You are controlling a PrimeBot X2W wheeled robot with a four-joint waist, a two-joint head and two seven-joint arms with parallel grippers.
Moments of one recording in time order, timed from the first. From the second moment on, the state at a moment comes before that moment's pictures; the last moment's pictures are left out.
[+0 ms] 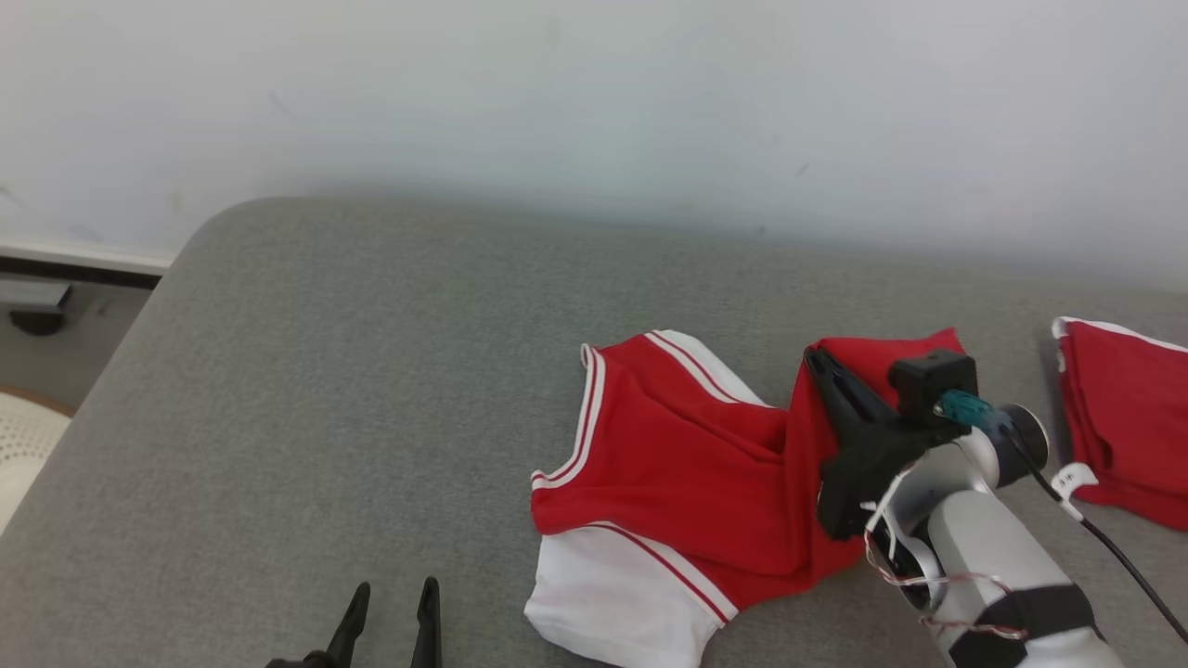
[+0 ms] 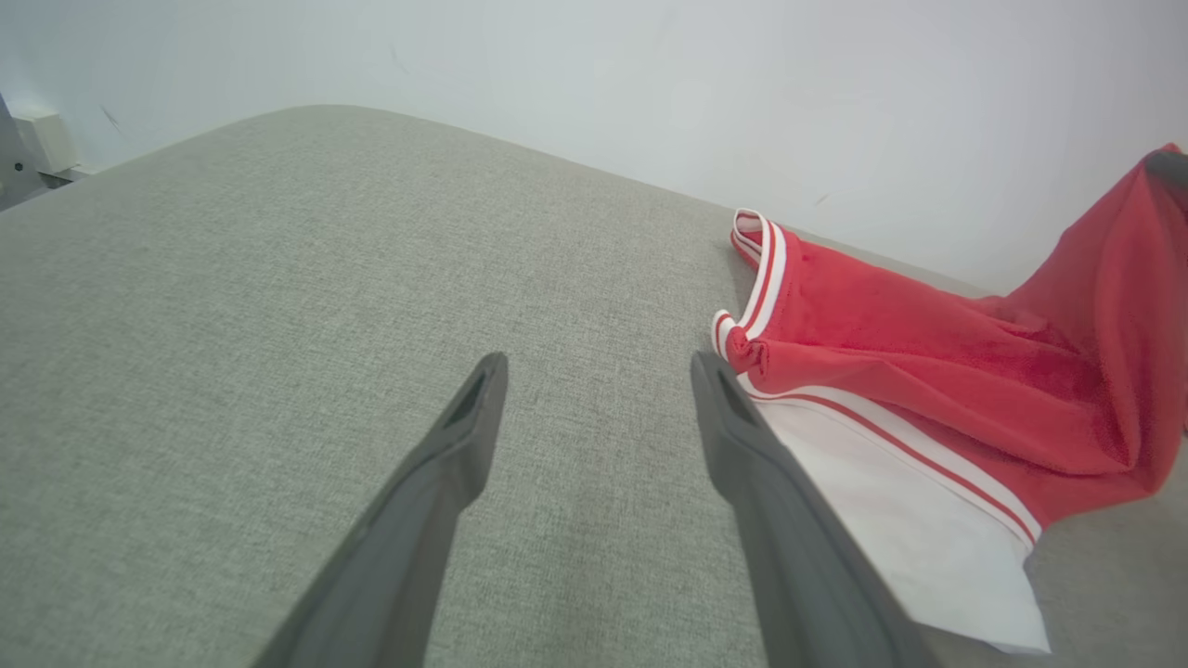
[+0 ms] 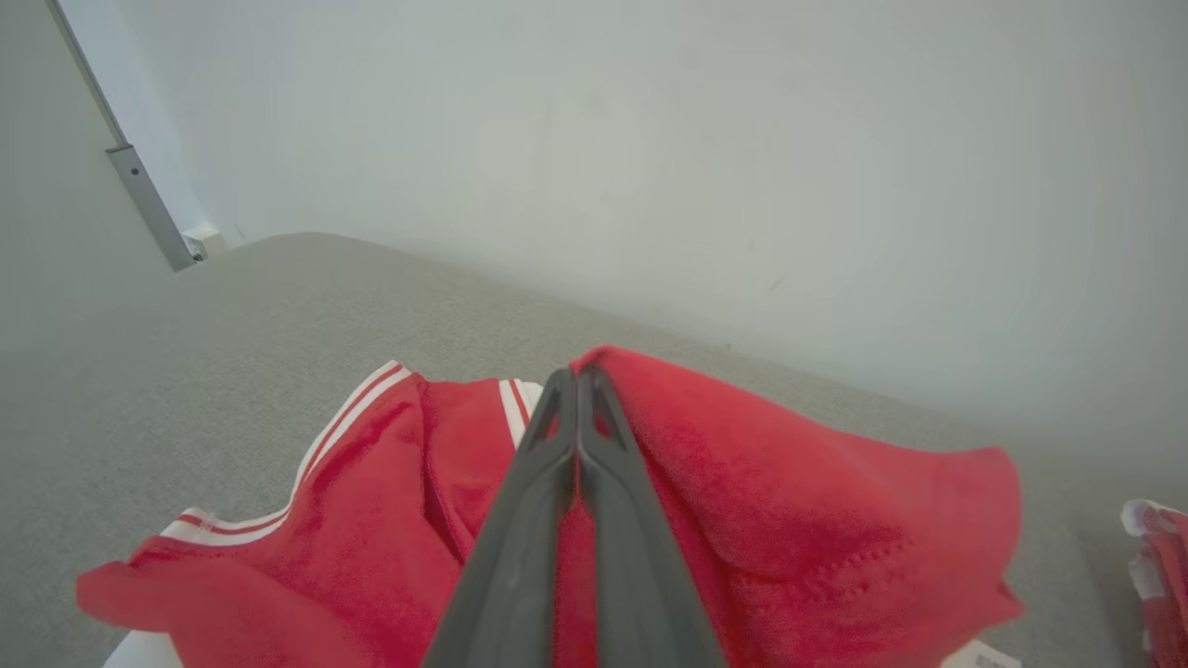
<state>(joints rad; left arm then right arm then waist) 0.01 0.05 -0.16 0.32 -0.34 -0.08 -0.26 -0.47 -0.19 0.26 0.51 0.24 0.13 -0.01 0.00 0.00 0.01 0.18</state>
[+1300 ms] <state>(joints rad) -0.03 0.05 -0.17 0.31 -0.35 -0.07 -0.26 -0.49 -0.17 0.27 0.95 0.54 0.13 -0.23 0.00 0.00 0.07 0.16</state>
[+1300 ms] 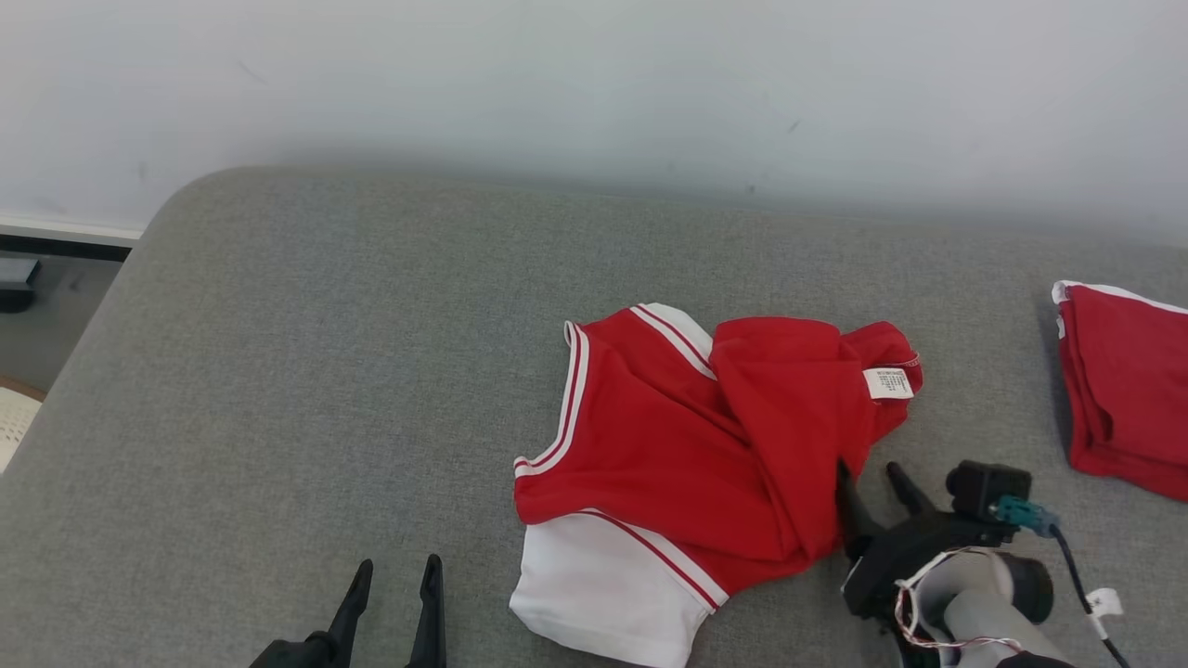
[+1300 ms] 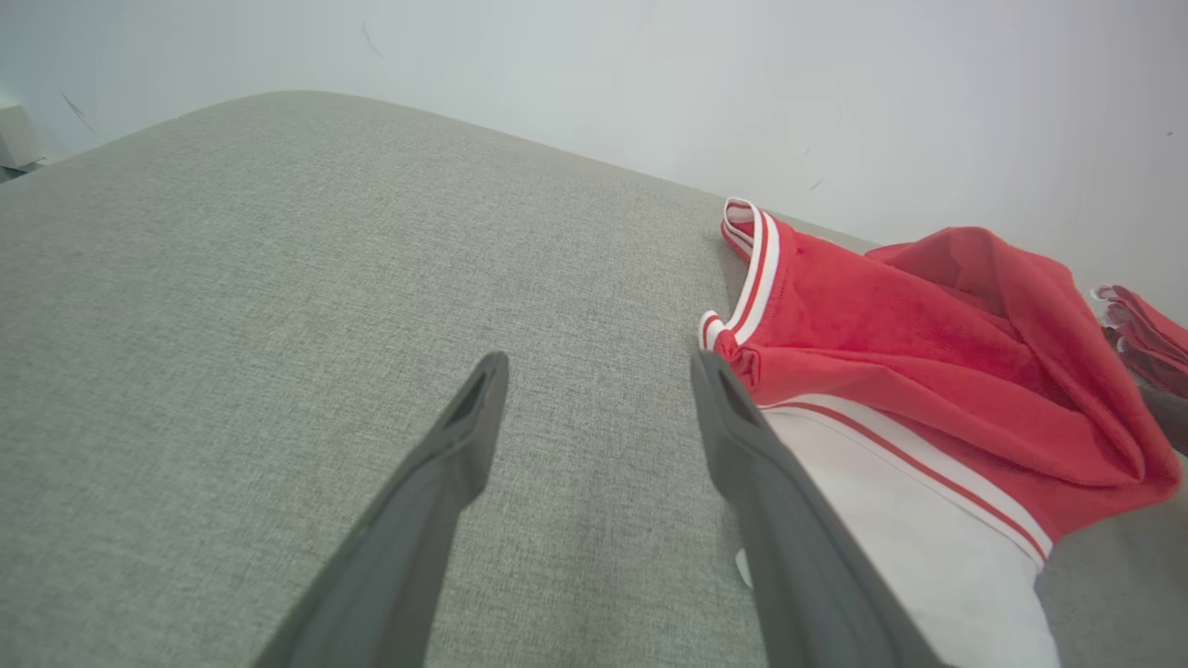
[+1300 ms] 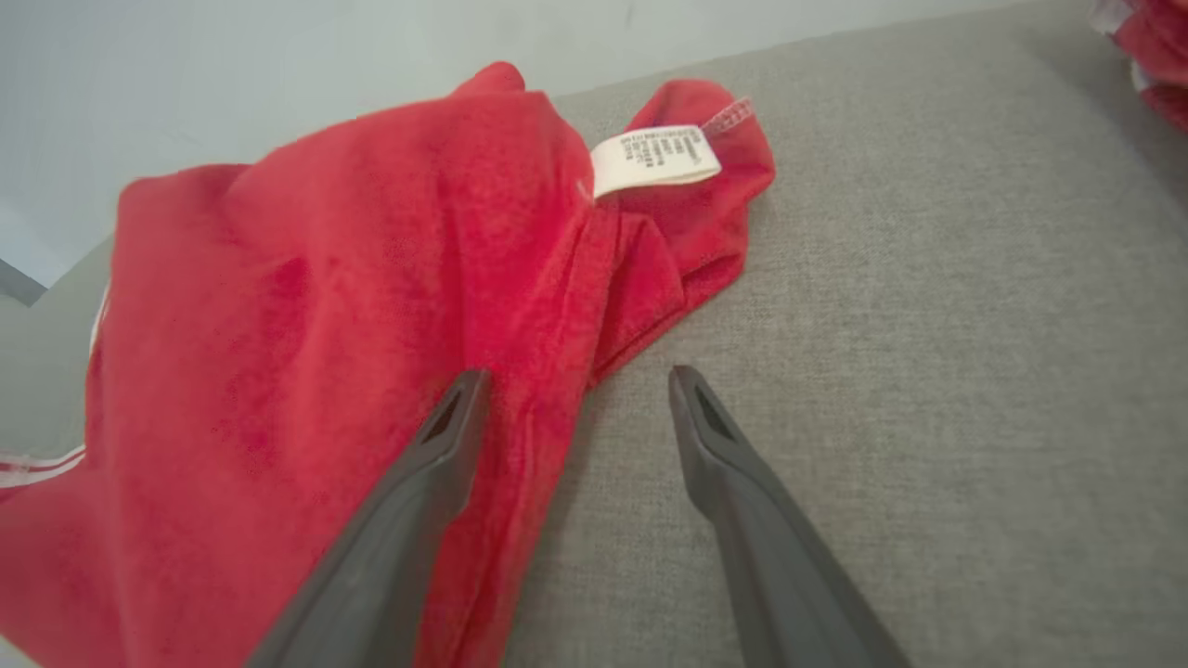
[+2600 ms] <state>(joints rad) 0.03 0.05 -0.16 0.32 -0.34 -0.08 -0.26 0.21 -0.10 0.20 -0.01 0.36 0.13 -0.01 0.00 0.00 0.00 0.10</state>
